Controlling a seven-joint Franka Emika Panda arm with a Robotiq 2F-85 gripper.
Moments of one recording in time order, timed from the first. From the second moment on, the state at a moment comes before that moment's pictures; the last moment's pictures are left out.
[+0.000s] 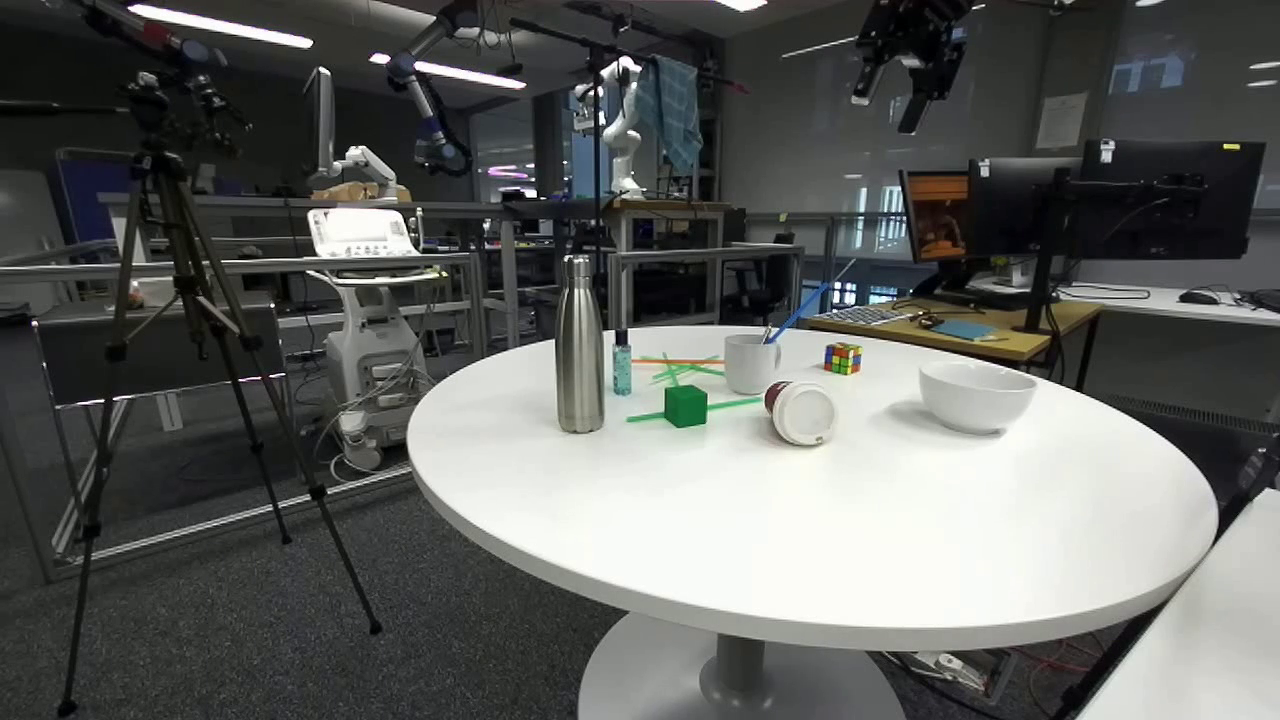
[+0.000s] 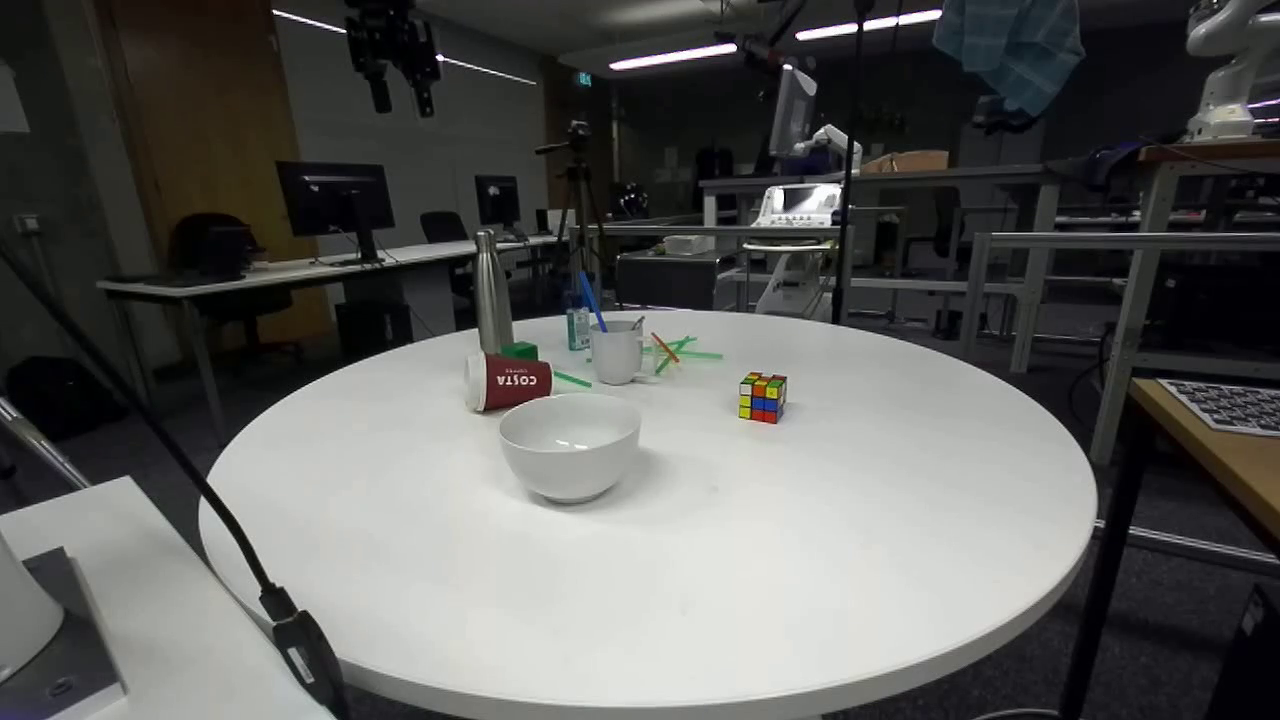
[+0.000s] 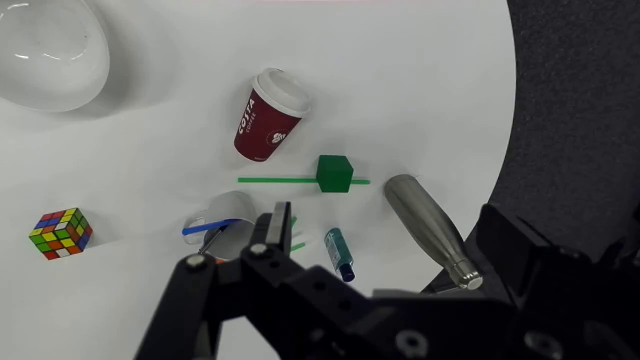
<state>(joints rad) 0.08 -0.47 -0.03 -2.28 0.22 2.06 -0.02</state>
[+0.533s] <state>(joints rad) 0.08 -0.46 -0.02 -2.28 0.22 2.06 -0.02</state>
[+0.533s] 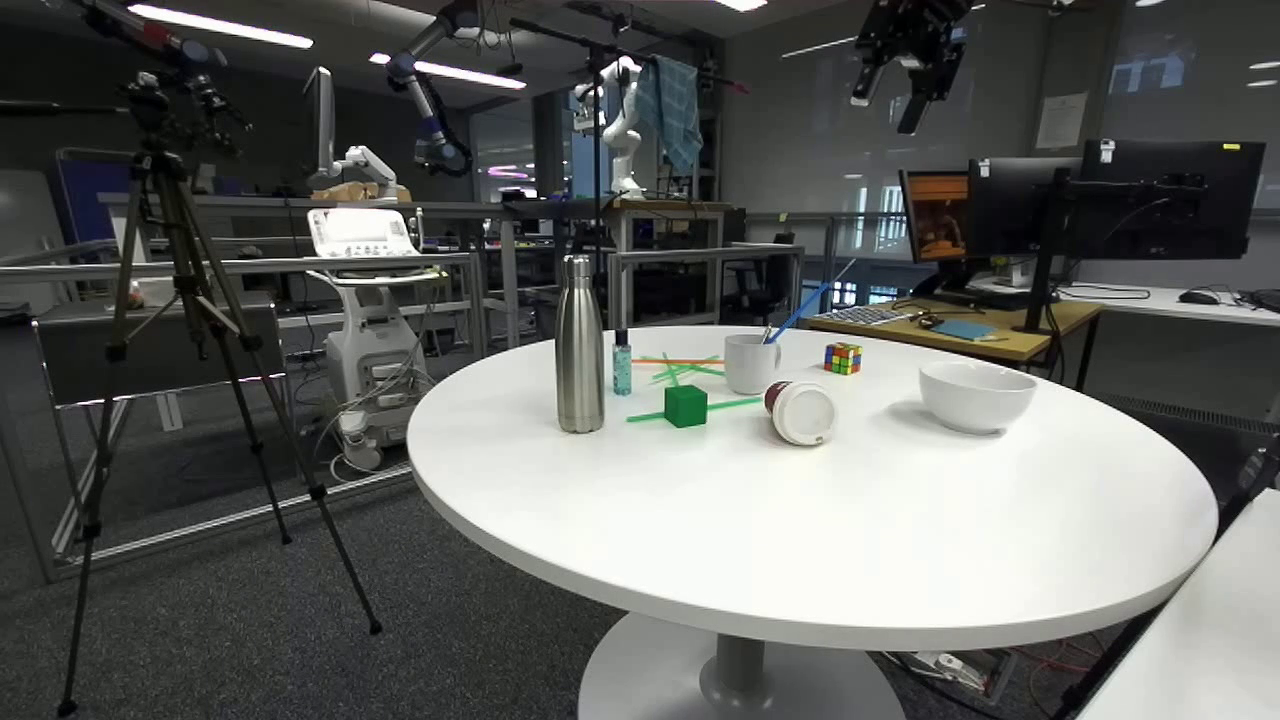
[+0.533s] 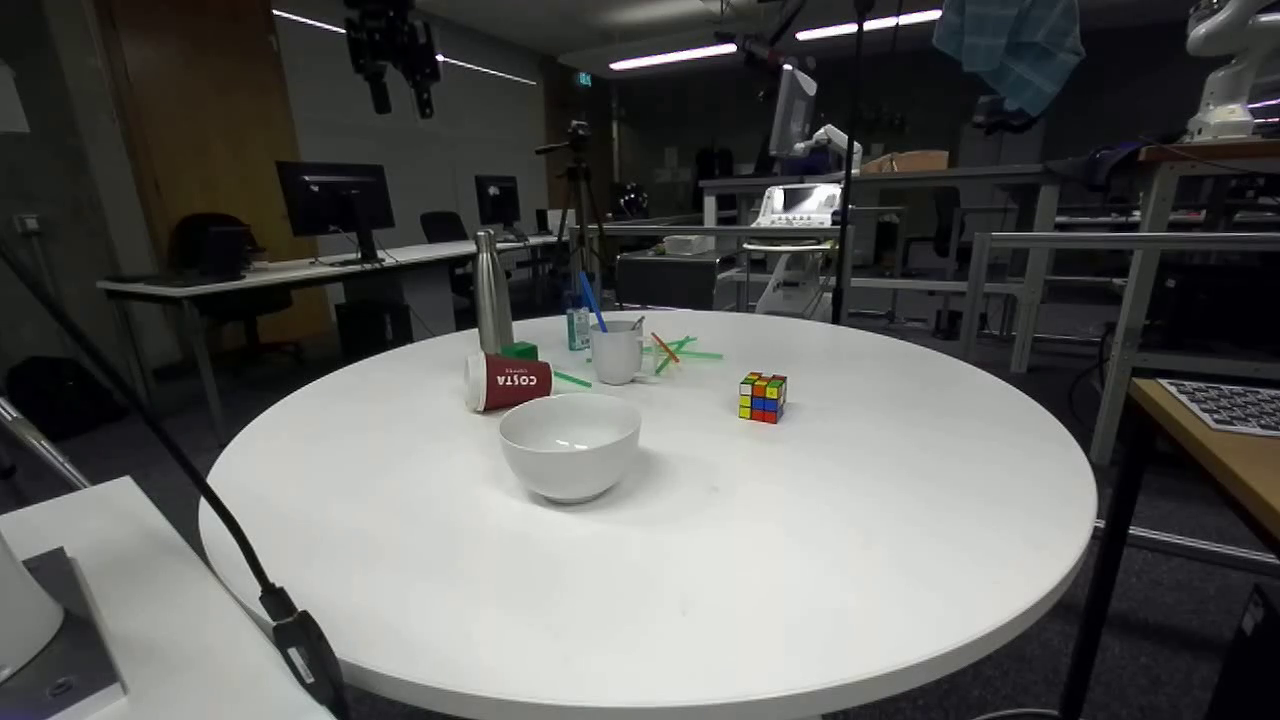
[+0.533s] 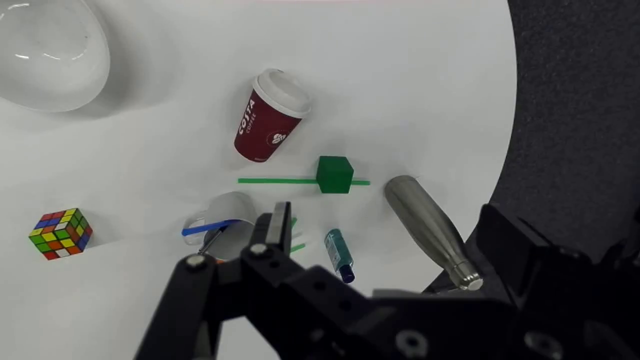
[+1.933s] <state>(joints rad) 0.12 -0.25 0.04 -2.18 0.22 2.06 -0.21</state>
